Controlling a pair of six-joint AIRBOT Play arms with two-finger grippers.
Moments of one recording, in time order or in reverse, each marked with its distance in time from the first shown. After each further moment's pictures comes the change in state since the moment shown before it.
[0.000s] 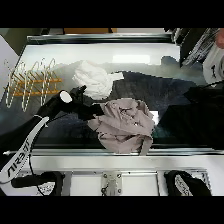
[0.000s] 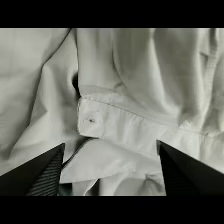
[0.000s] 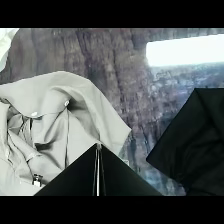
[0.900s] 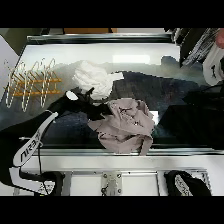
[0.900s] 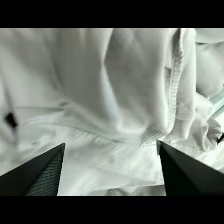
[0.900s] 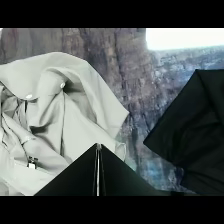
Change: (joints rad) left arm 0.000 -0.121 0.061 -0.184 -0.051 0.154; right arm 0.000 0.004 -0.011 -0.027 0.060 -0.004
